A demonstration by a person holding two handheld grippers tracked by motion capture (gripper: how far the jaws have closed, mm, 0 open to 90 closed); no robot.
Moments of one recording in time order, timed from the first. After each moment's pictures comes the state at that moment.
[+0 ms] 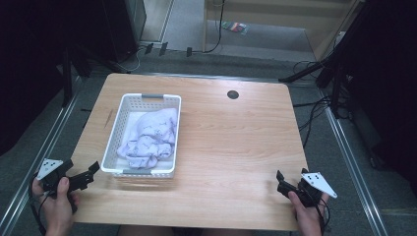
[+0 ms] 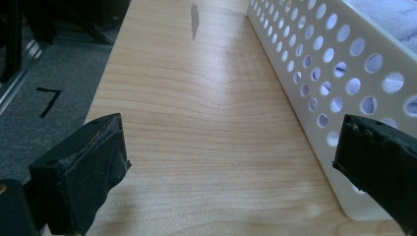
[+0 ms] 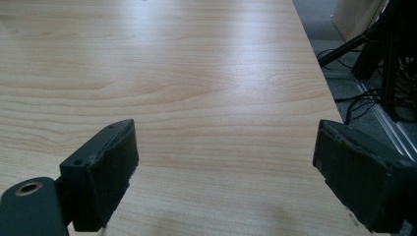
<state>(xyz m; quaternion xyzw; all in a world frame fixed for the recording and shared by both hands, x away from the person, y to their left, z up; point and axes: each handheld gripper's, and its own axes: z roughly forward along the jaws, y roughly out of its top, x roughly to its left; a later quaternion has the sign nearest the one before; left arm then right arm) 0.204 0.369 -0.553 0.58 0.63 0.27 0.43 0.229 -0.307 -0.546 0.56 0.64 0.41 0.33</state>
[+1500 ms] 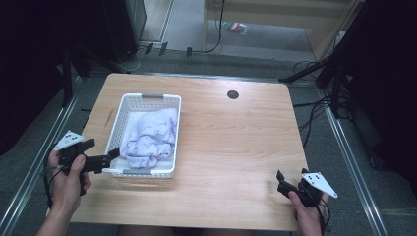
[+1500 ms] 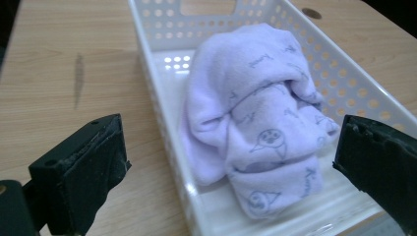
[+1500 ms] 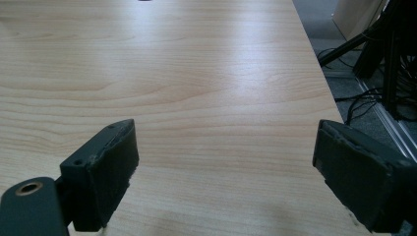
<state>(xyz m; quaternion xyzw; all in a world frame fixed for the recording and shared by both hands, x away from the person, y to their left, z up) 0.247 0.306 -0.466 0.68 0.56 0.20 0.43 0.229 -0.308 -0.546 0.56 0.64 0.41 0.33</state>
